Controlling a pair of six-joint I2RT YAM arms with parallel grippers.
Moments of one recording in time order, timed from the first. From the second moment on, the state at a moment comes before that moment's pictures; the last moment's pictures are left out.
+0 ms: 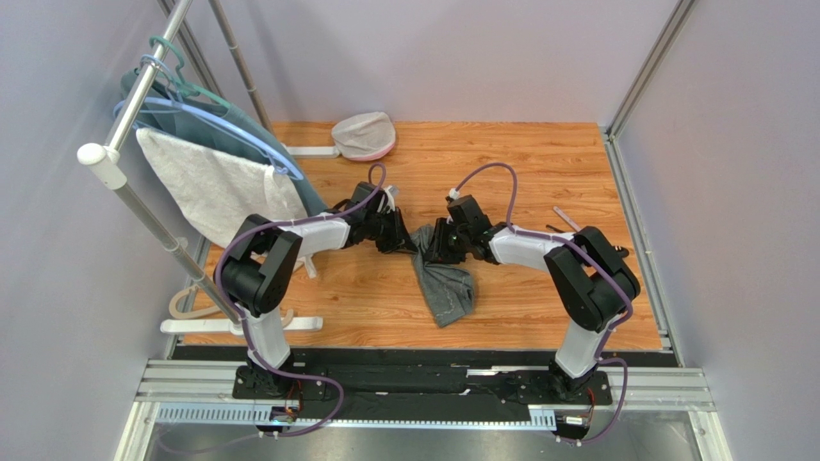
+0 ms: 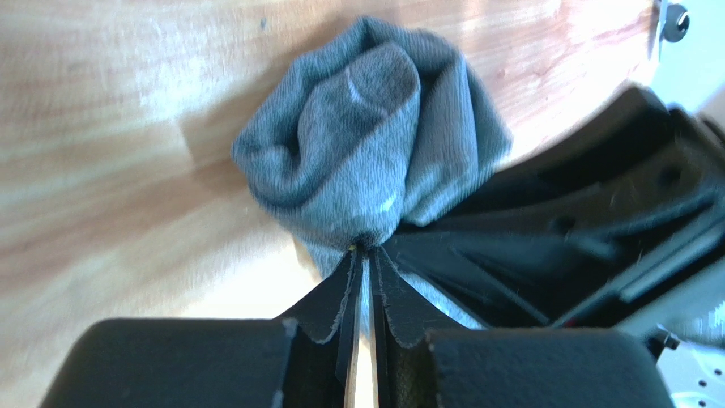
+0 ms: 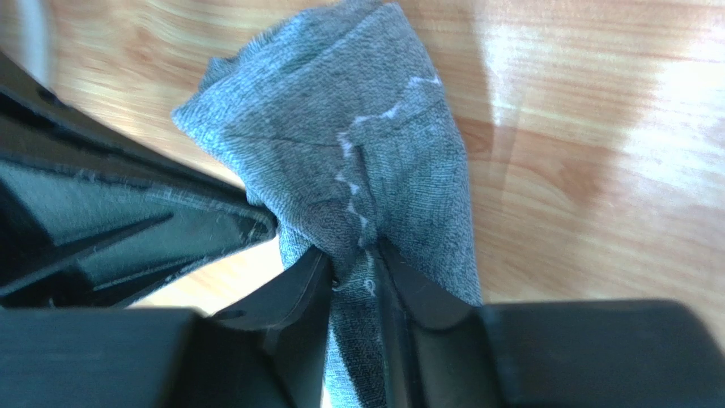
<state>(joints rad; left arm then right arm) -0.52 1.83 1.02 -0.04 0.47 -0.72 0.61 1.77 0.95 -0.05 -0.19 0.71</state>
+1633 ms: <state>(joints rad) -0.56 1.99 1.39 -0.45 0.28 -0.50 0.44 1.58 0.81 0.01 -0.50 0.79</state>
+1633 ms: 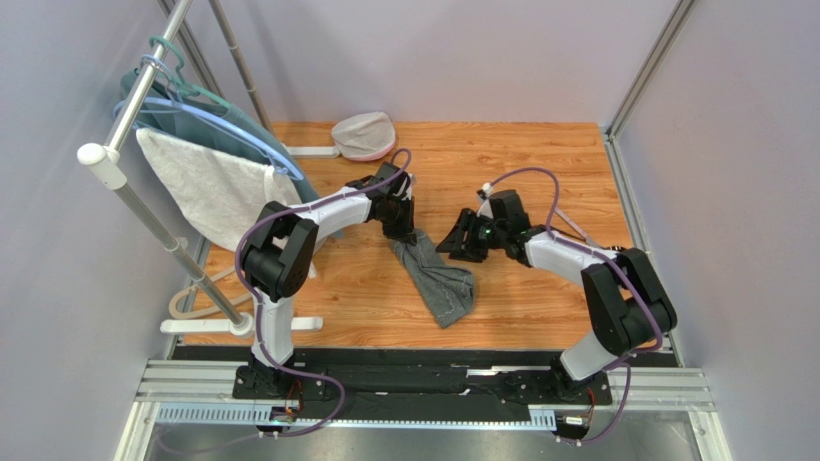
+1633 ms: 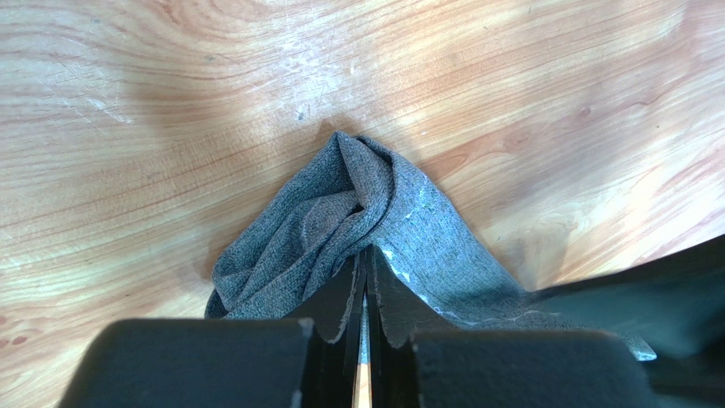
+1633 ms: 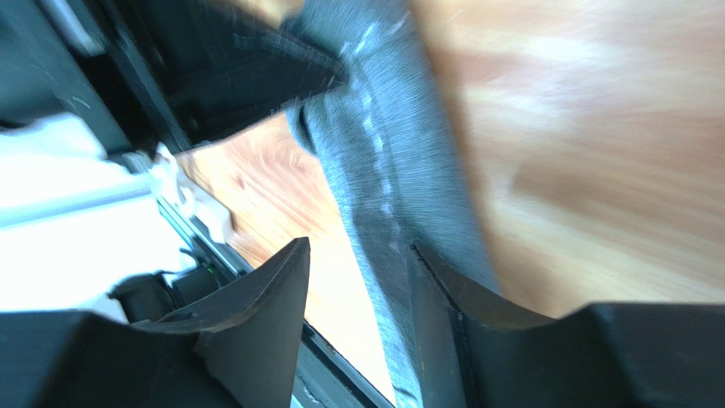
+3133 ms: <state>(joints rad) -0.56 1.89 1.39 -0.45 0.35 -0.50 0.56 1.37 0.49 0.02 -0.49 0.77</state>
